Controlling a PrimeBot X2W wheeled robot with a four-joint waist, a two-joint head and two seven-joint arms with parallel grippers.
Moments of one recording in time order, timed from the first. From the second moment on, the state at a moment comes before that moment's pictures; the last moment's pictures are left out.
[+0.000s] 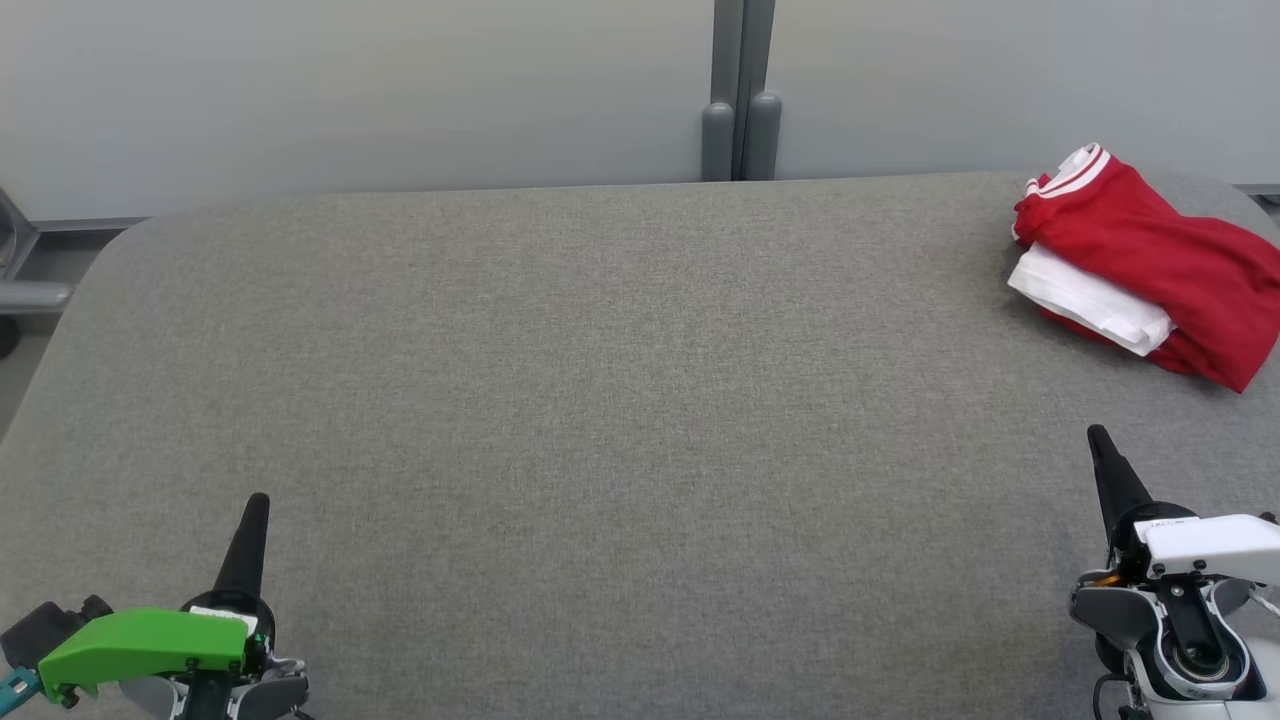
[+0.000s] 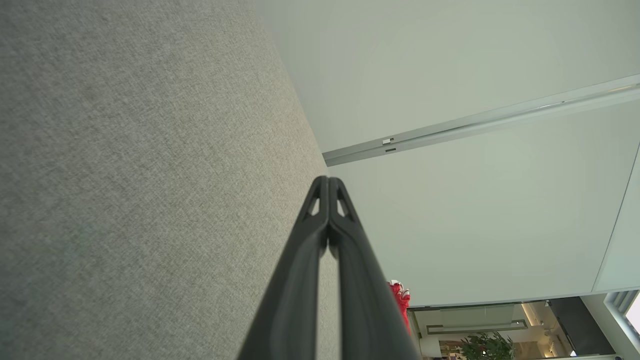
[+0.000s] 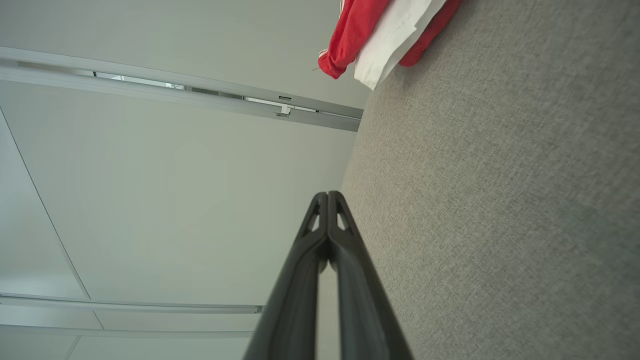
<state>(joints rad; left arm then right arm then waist) -0.02 0.08 0.03 0.24 -1.42 -0.08 0.05 -0.05 -0.06 -0.12 0.31 1.35 0.09 0.08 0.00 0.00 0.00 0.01</state>
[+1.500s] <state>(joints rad) -0.06 0.04 0.08 0.25 -1.60 -0.10 0.11 -0.08 -0.04 -0.15 0.29 1.59 0.11 0.12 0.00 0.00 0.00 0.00</state>
